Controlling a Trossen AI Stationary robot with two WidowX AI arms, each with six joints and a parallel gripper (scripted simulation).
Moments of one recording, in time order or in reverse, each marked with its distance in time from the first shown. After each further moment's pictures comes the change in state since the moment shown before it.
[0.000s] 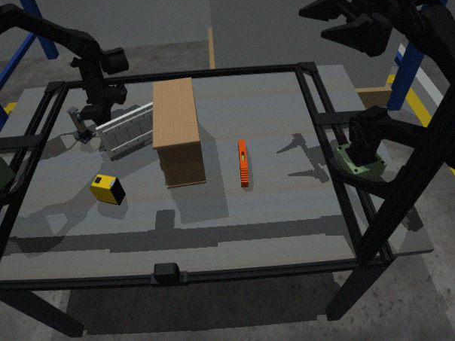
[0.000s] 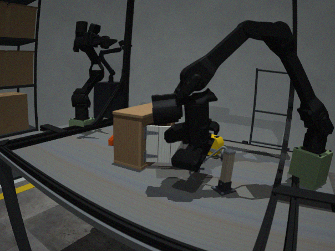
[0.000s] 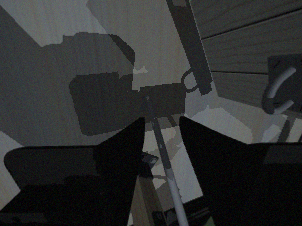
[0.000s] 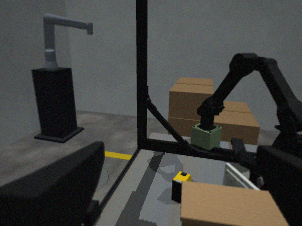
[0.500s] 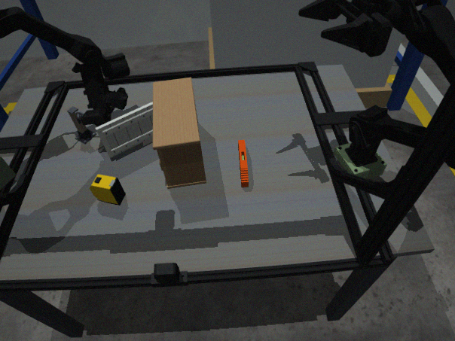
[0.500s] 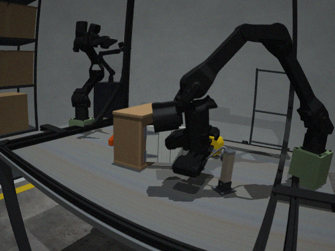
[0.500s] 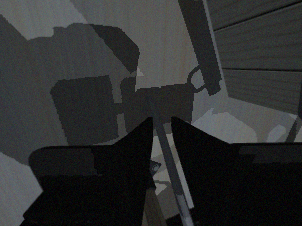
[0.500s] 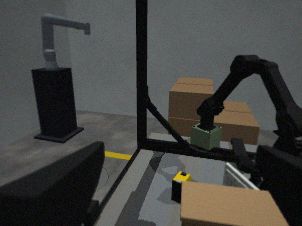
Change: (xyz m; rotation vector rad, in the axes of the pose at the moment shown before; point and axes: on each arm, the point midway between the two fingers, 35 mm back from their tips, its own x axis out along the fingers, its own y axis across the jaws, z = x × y) left arm 0.016 0.004 -0.003 -0.004 0.011 -0.007; right arm 0.000 0.000 0.000 0.000 0.000 -0.001
